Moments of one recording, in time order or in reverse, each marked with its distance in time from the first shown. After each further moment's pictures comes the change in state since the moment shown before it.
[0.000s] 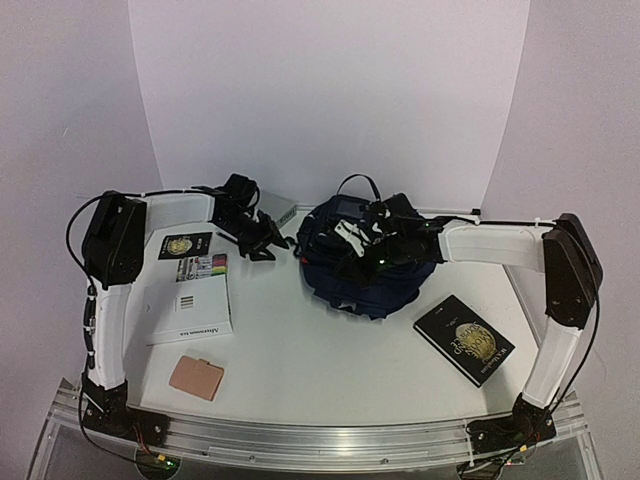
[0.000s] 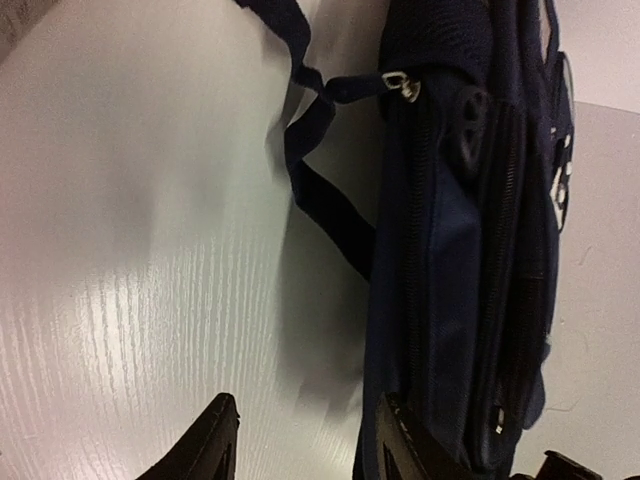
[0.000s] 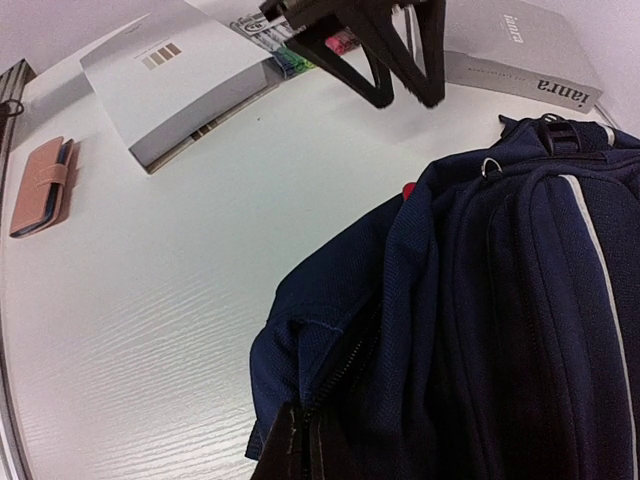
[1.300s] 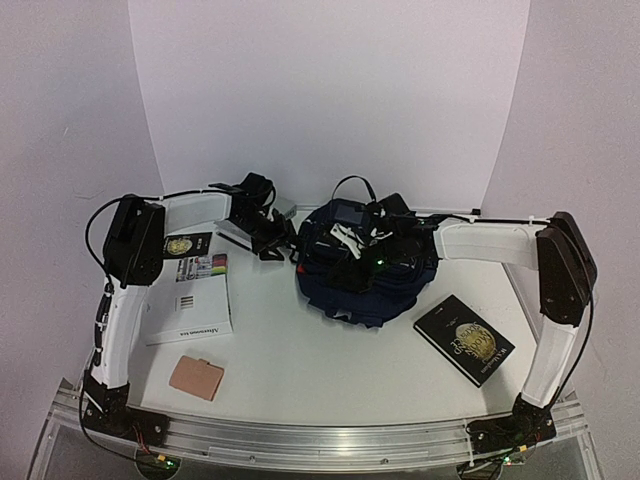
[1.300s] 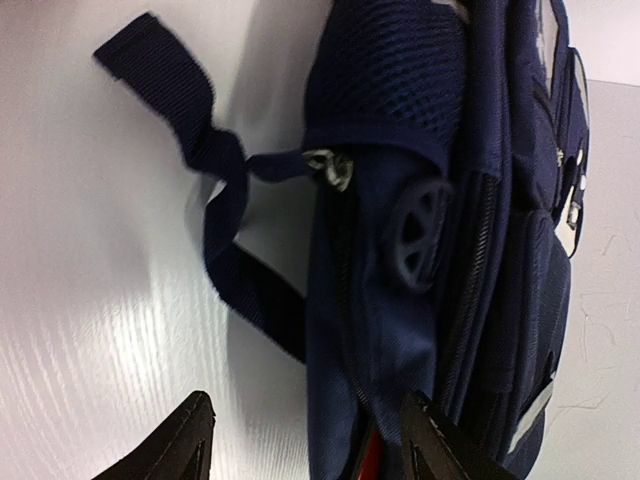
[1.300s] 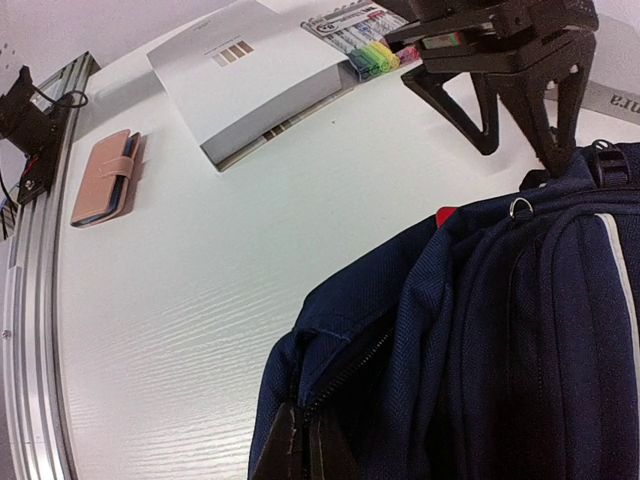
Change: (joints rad) left arm -0.042 0.137 0.197 -0.093 -0.028 0.056; right arm 0.000 0.036 0.042 -0.052 -0.161 -0.007
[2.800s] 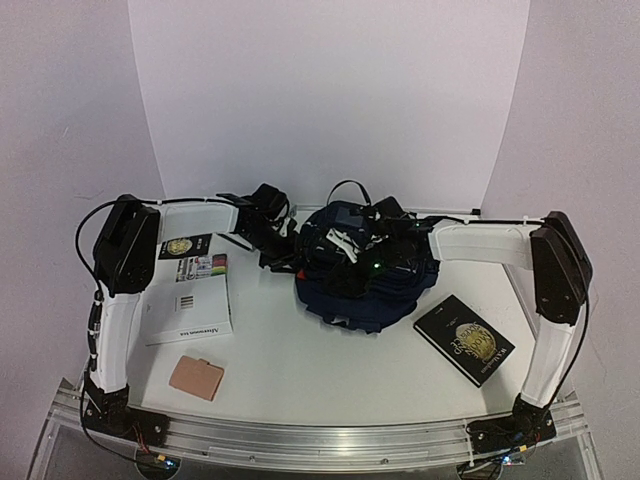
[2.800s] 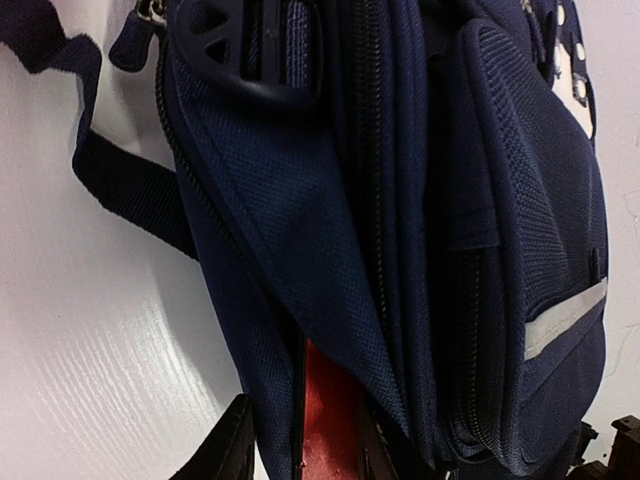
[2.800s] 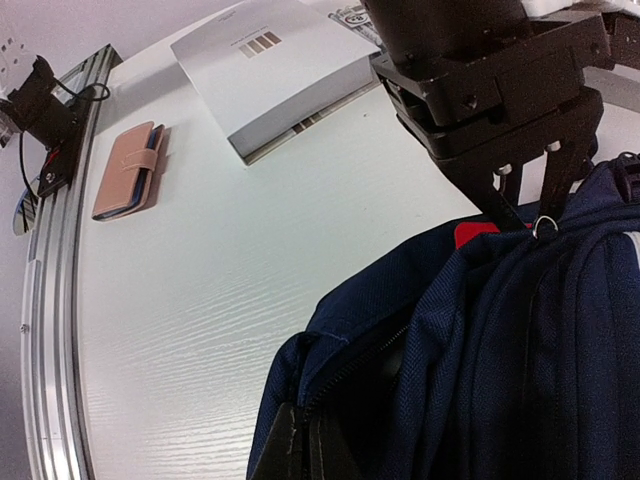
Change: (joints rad) left arm -0.117 -0.123 -0.183 0.069 -0.043 0.155; right arm 0.012 0.018 0.008 -0.015 -0.044 0.007
